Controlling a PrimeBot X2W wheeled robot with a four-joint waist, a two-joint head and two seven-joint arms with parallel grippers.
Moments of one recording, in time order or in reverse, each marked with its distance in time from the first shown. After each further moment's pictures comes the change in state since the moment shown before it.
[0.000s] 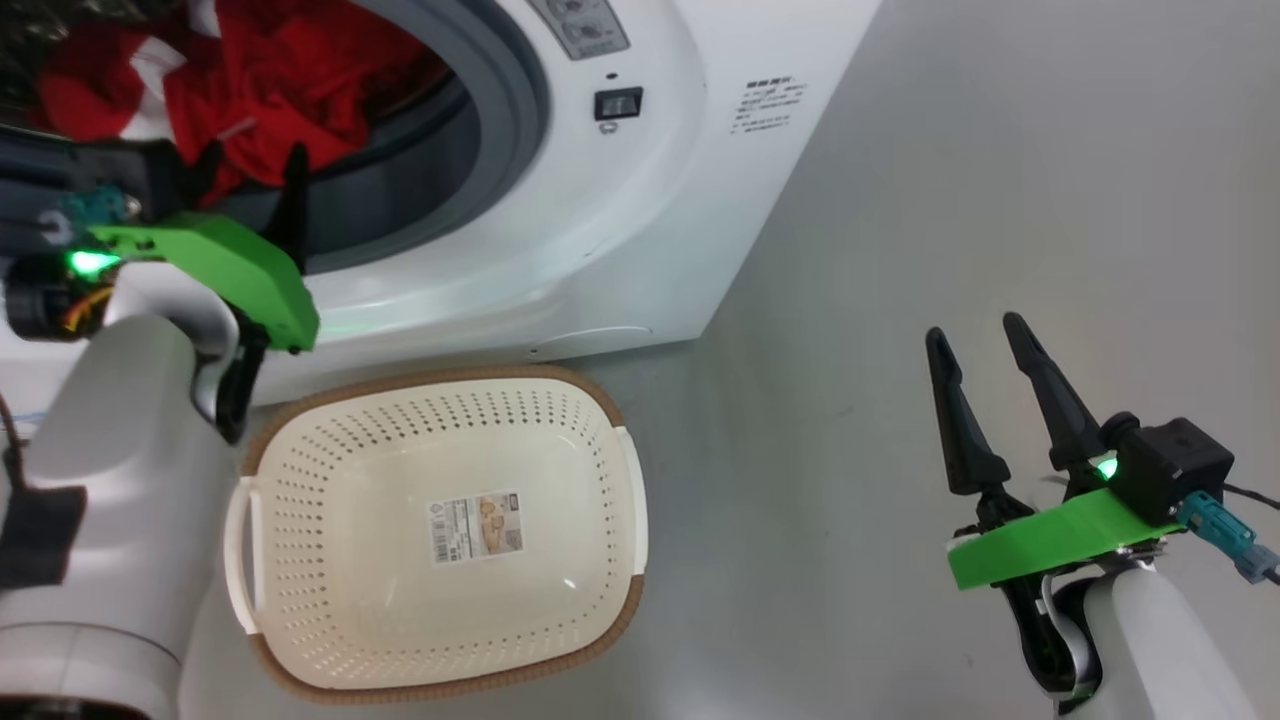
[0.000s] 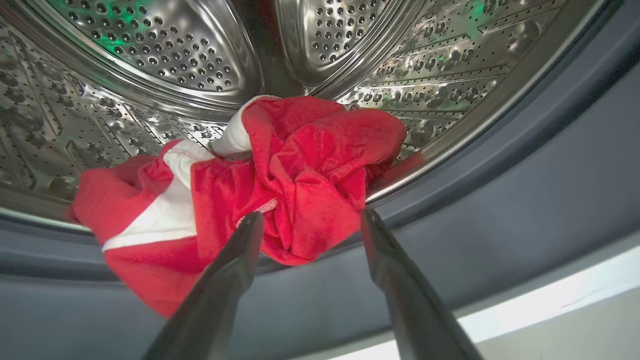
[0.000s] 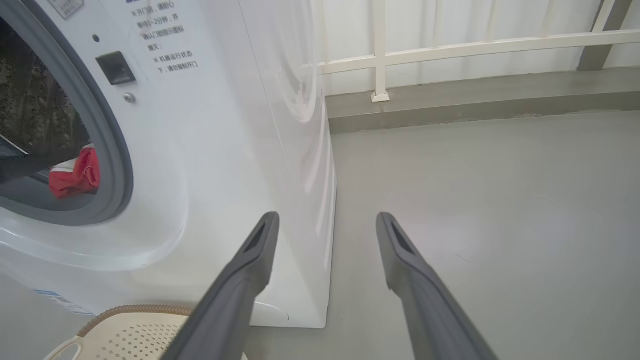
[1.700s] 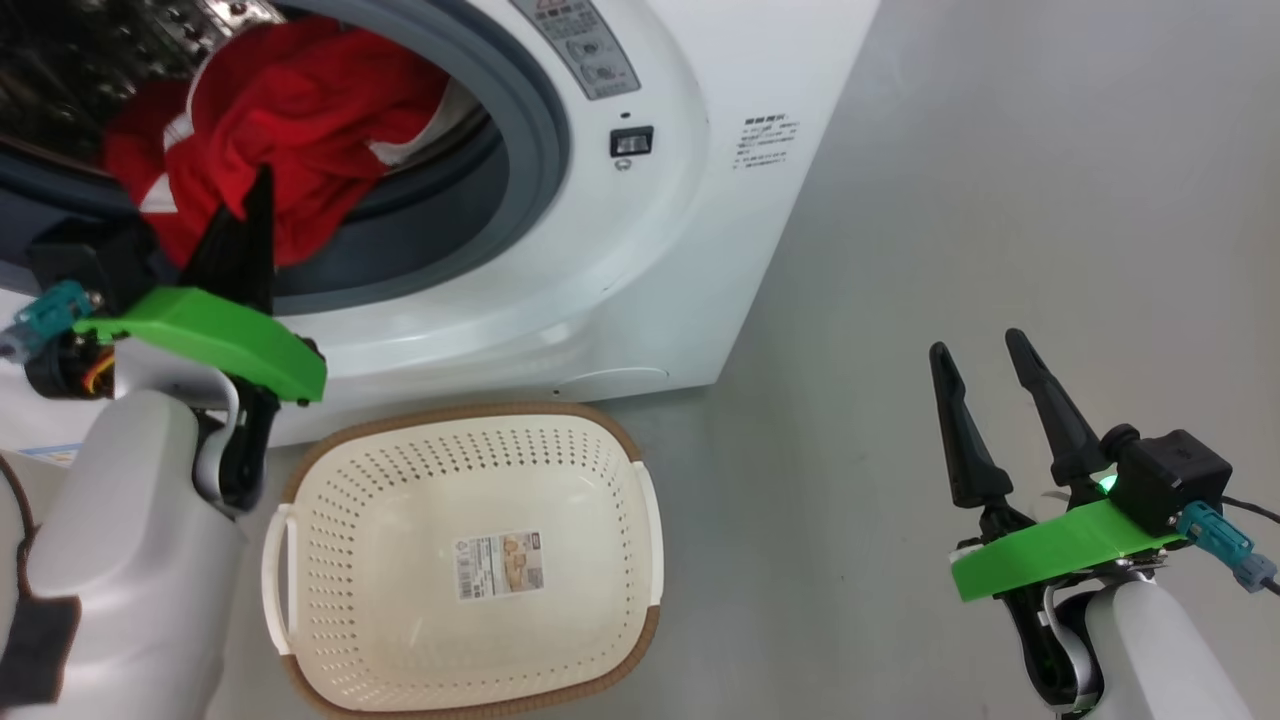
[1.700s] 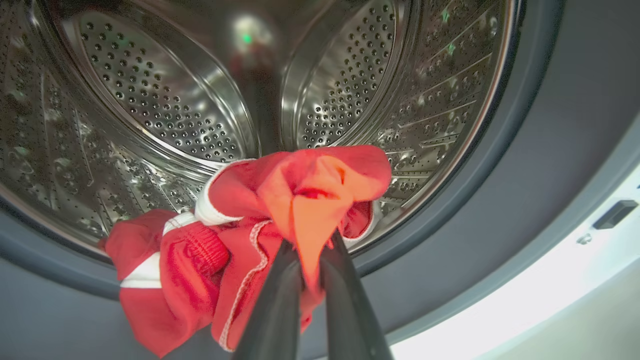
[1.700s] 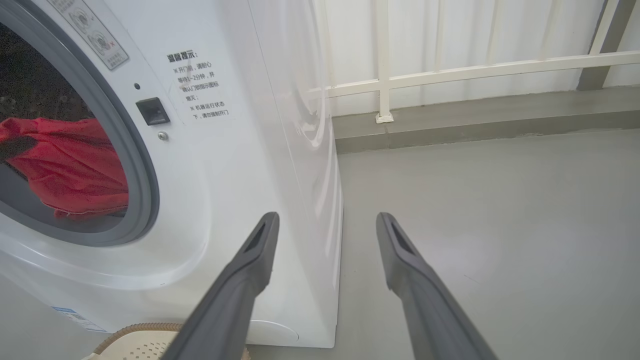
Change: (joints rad) left arm 0.211 0.038 0.048 -0.323 -0.136 0.000 -0.056; right arm 0.007 -0.001 0.002 0.020 0.016 0.000 -0.003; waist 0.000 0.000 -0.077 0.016
